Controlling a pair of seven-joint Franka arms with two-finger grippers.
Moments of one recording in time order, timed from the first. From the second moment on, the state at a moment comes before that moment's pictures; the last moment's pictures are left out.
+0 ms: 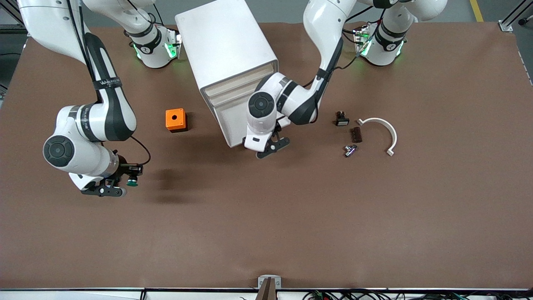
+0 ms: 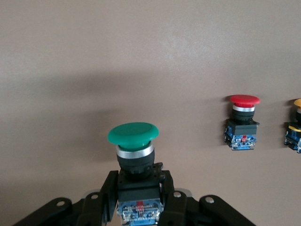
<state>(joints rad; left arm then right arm) -1.13 0.82 0.36 -1.37 -0.44 2.08 -1.13 0.19 0.43 -0.12 -1.80 0.04 2.10 0.13</state>
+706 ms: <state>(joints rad) -1.22 0.81 0.36 -1.37 -0.44 2.08 -1.24 0.14 0.56 -0.12 -1.81 0.04 2.22 0.13</state>
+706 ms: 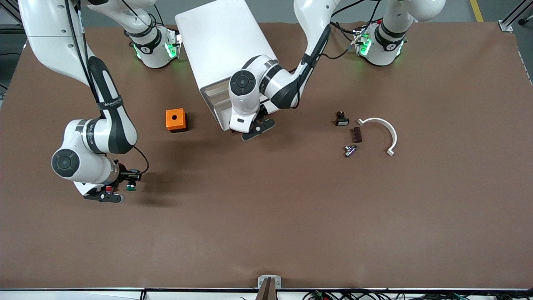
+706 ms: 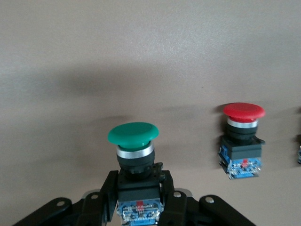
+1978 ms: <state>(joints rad) -1.24 0.81 0.29 -1.38 -0.58 2.11 -1.31 0.12 0.62 -0.12 -1.81 0.04 2.27 0.13</state>
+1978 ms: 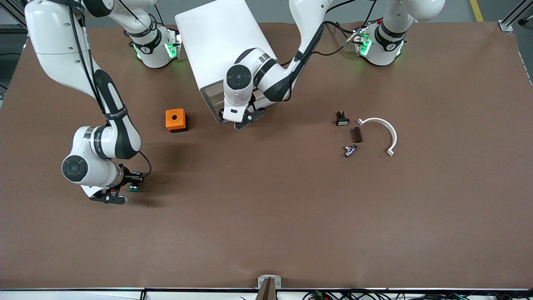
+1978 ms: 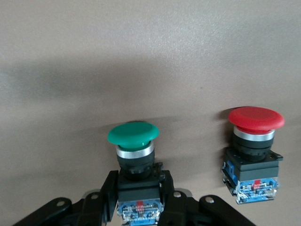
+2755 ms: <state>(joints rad) -1.08 0.76 0.32 -1.36 -0.38 2.06 -1.05 0.12 0.50 -0.12 -1.77 0.04 2.12 0.13</state>
